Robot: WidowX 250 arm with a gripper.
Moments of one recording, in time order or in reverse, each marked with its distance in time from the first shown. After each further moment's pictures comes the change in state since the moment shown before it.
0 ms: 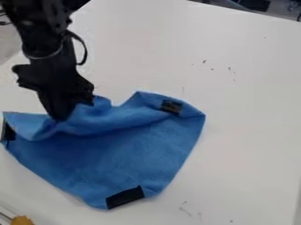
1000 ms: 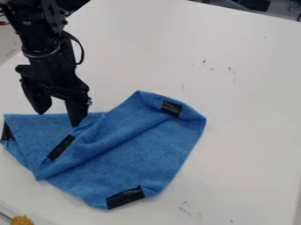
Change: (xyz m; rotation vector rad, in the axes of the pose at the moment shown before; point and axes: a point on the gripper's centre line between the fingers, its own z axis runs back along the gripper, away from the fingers) arm 0.006 0.006 -0.011 -0.039 0.074 -0.133
